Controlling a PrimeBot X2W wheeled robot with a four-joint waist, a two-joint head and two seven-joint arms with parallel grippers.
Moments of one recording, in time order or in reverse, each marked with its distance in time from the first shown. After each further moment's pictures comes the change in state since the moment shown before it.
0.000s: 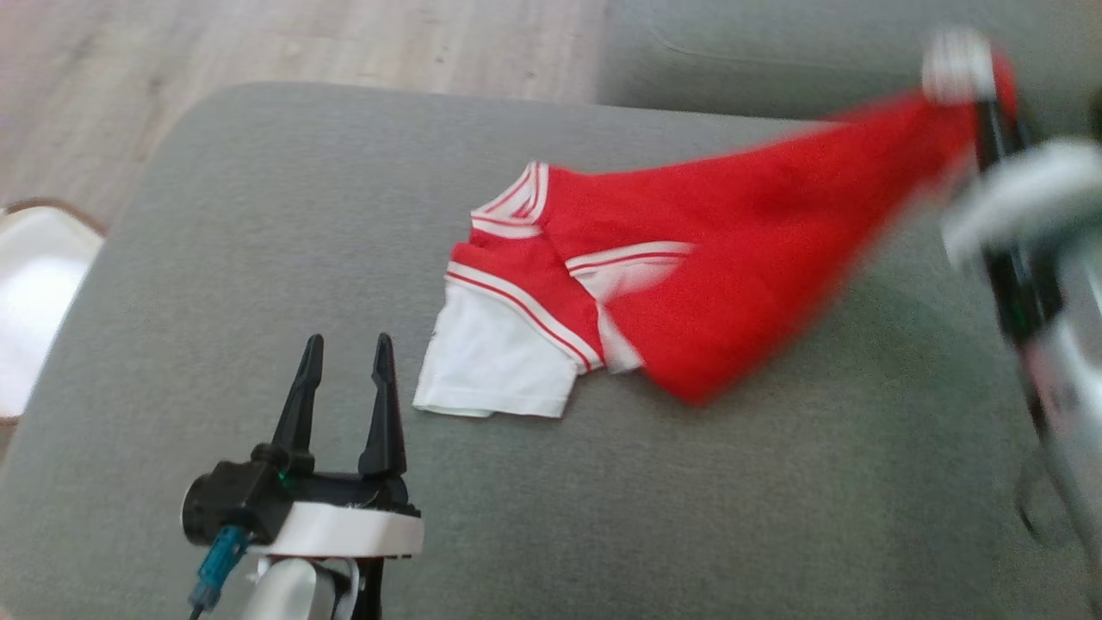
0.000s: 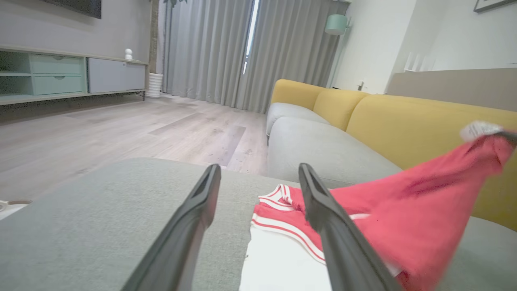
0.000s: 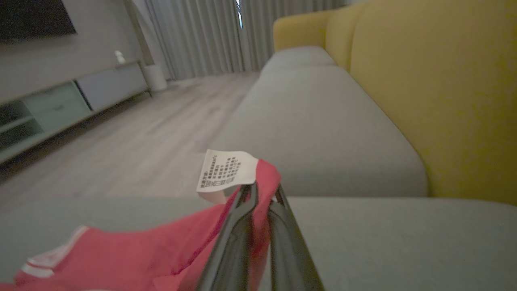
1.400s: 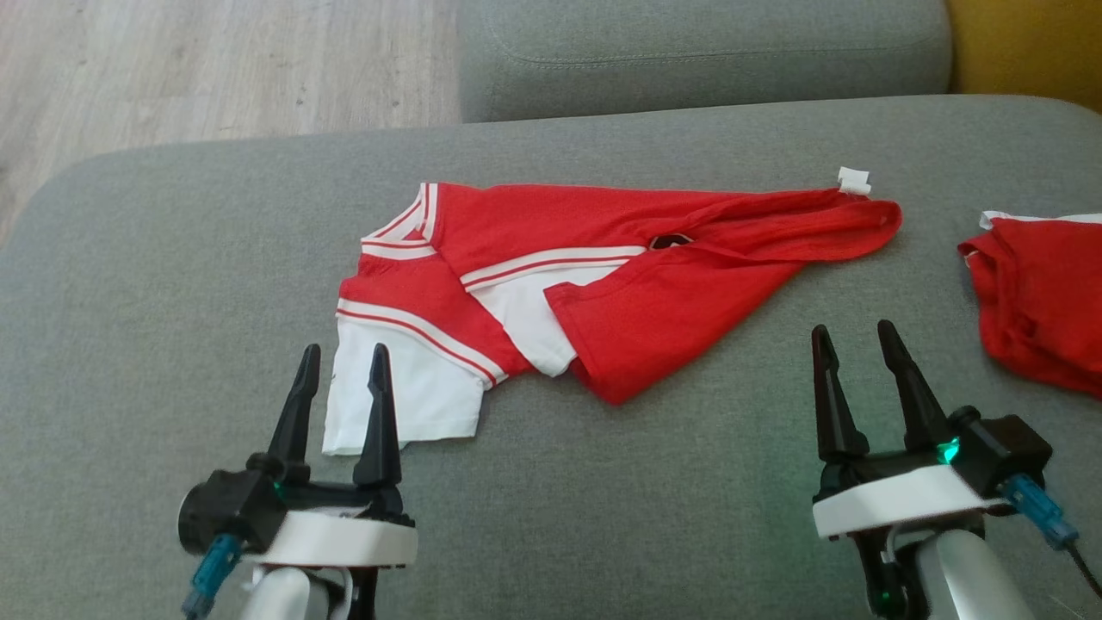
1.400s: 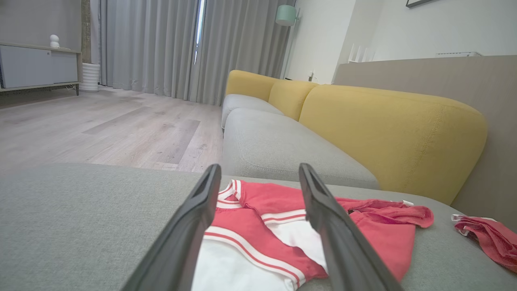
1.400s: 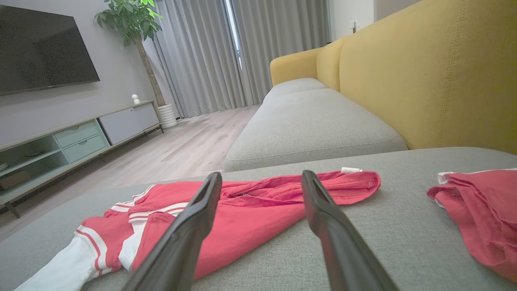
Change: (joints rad) left arm 0.015 -0.001 0.024 0.008 0.012 -0.031 0.000; right arm 0.771 0.247 -0.137 -0.641 -0.290 0.000 -0.117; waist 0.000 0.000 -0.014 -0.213
